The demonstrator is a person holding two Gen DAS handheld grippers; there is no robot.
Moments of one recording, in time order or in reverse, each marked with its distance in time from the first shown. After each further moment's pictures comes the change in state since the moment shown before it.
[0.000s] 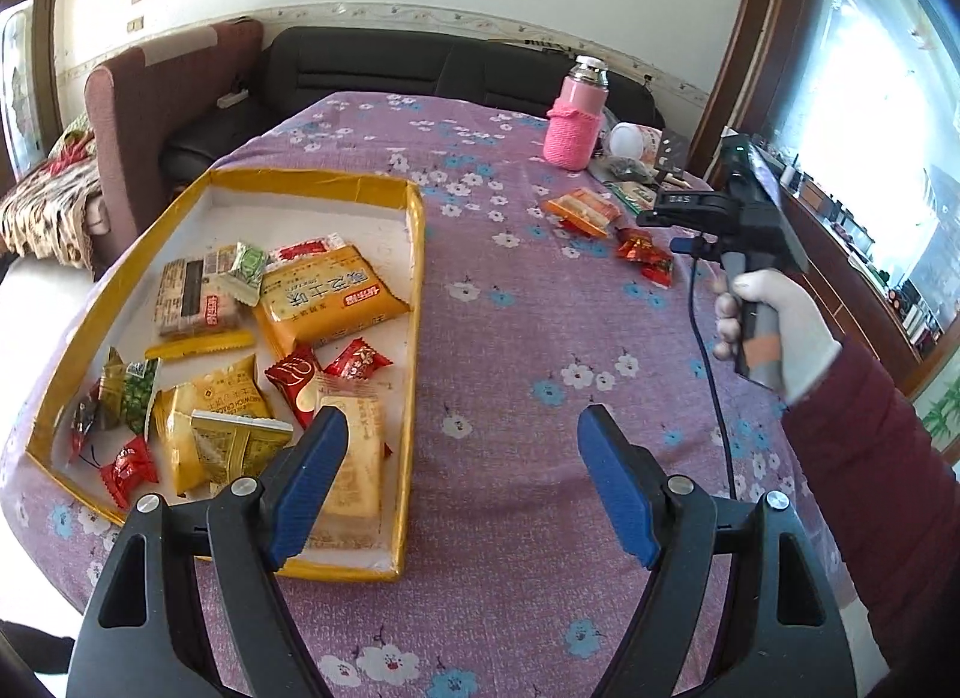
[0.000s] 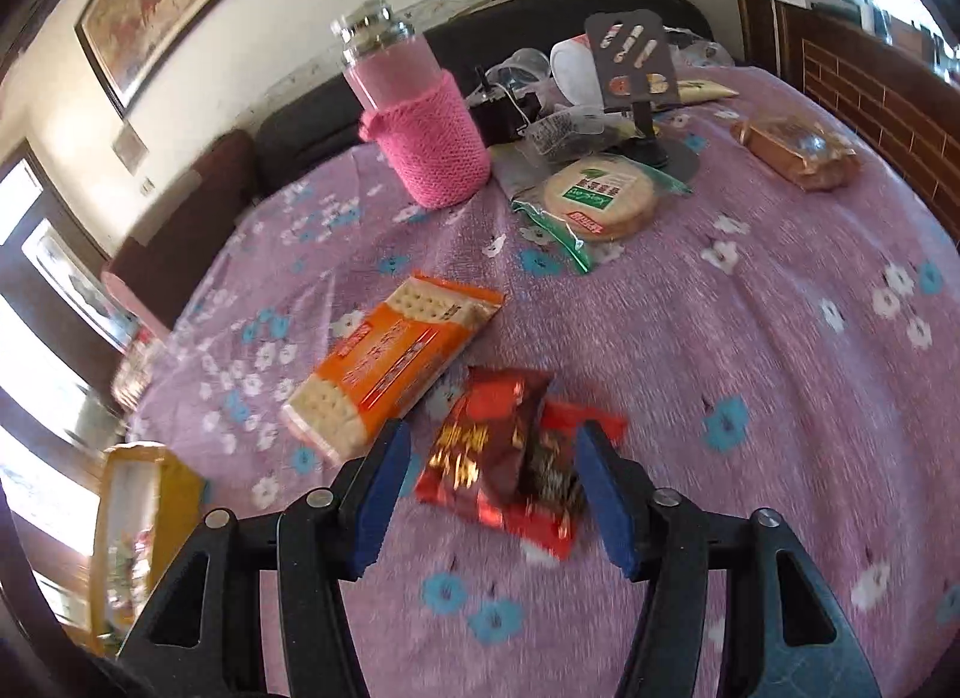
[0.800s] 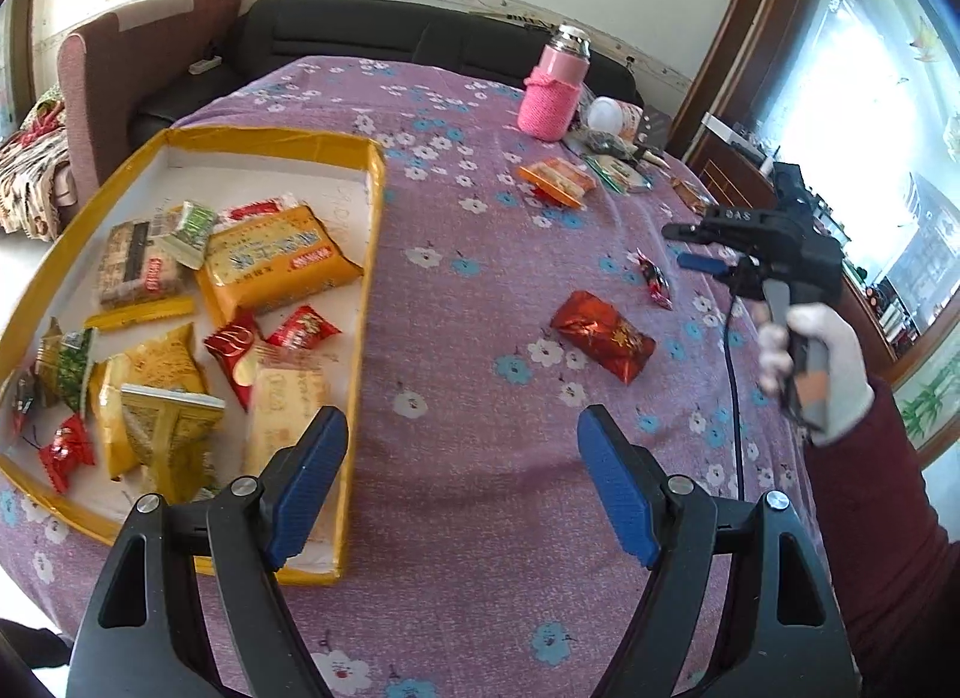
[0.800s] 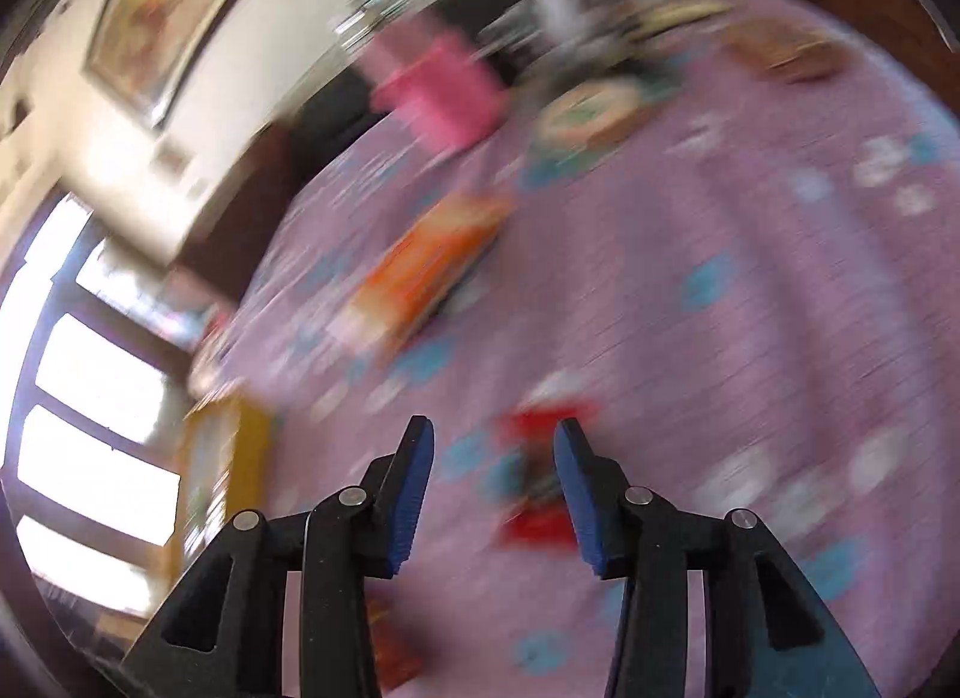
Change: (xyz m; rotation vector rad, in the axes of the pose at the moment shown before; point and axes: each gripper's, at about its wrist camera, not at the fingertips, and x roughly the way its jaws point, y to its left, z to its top) left arm 0.022 -0.009 -0.006 -0.013 0.074 -0.092; right arm -0.036 -0.062 -0.032 0.127 0.089 0.190
